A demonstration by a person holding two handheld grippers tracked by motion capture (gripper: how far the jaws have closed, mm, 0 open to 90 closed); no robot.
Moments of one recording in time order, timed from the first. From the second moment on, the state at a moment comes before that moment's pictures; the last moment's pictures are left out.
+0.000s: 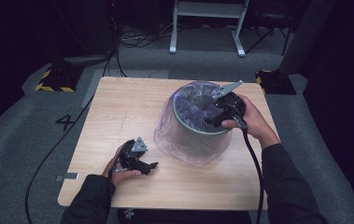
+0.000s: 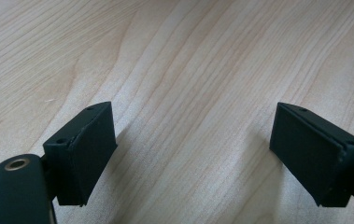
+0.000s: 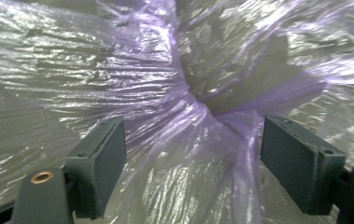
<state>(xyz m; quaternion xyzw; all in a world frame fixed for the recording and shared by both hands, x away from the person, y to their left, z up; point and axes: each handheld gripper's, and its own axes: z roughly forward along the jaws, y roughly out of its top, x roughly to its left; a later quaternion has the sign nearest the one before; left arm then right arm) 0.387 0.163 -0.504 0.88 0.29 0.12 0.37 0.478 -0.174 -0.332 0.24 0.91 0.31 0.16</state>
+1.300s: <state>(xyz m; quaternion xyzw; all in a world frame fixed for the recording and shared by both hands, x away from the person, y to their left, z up) 0.387 0.163 -0.504 0.88 0.29 0.12 0.37 0.464 -0.195 -0.324 0.25 0.84 0.42 0.22</state>
